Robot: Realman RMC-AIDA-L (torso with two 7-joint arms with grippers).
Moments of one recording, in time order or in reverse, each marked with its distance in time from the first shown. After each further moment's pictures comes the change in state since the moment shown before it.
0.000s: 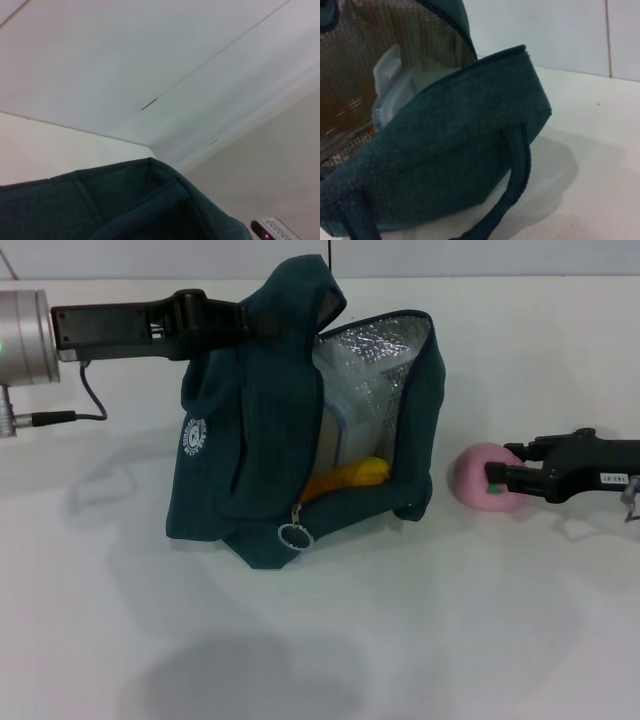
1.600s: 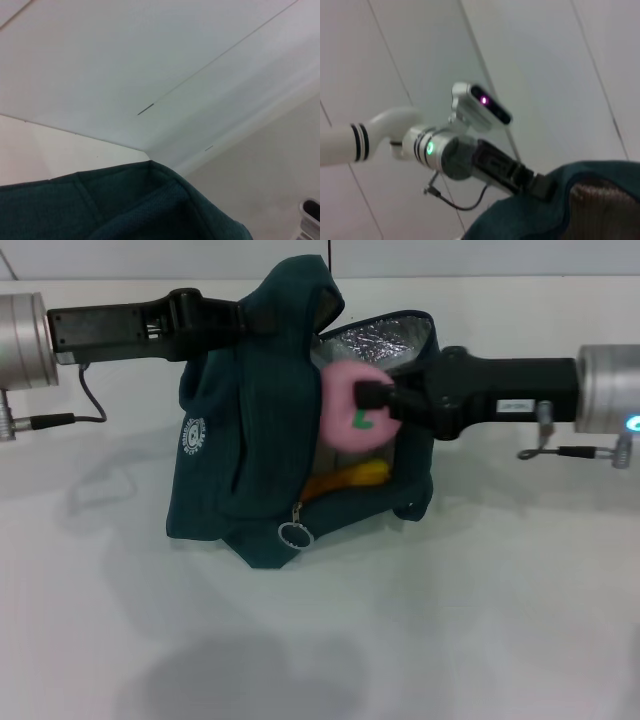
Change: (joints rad) left arm 0.005 0.006 -0.003 -0.029 -0.022 0.000 0.013; right arm 0.183 0.007 -0.152 0.089 0.397 -0.257 -0.063
